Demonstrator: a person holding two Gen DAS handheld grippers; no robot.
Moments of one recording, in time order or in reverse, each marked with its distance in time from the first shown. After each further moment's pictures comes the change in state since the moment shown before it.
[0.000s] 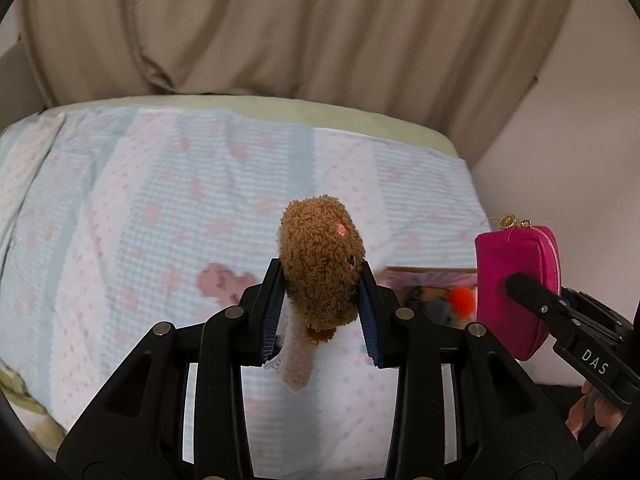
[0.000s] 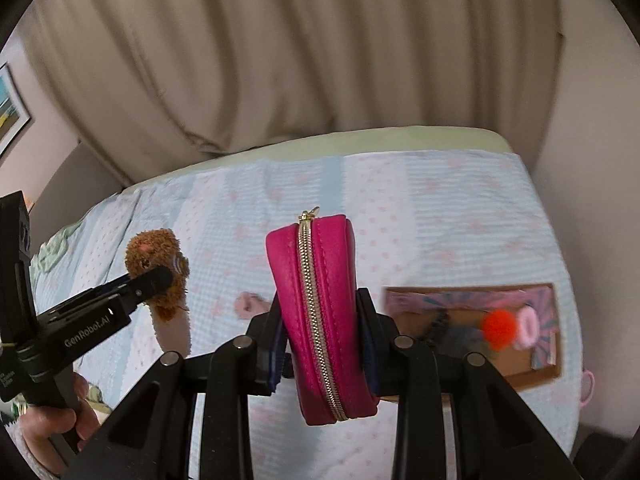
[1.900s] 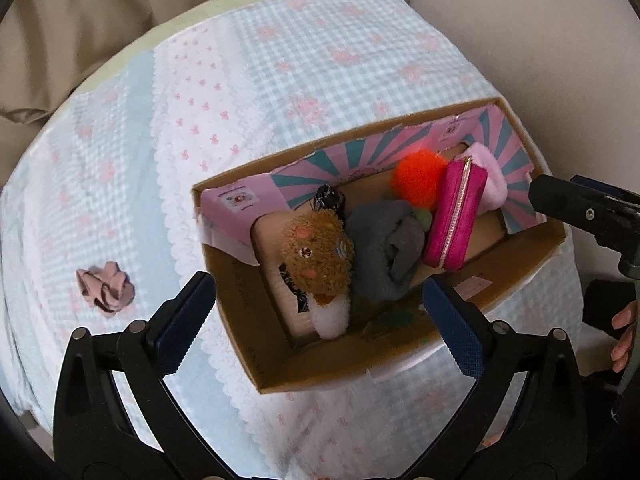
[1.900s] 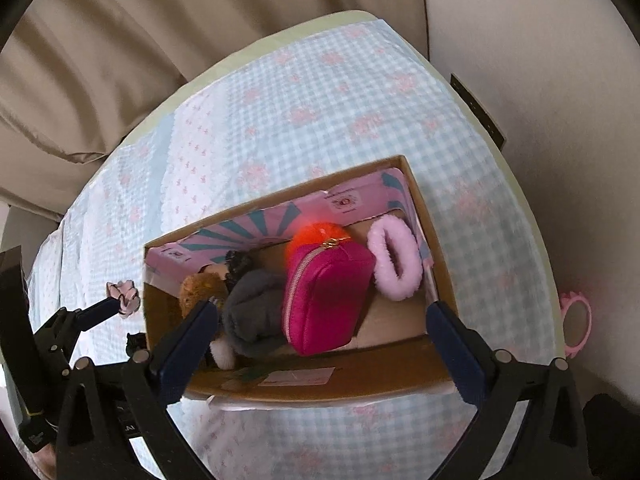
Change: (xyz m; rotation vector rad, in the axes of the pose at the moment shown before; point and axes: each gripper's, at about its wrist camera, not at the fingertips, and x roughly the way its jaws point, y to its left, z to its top) left arm 0.221 -0.214 -0.096 0.411 0.352 0.062; right arm 0.091 -0.284 -0.072 0.295 0.218 -0.070
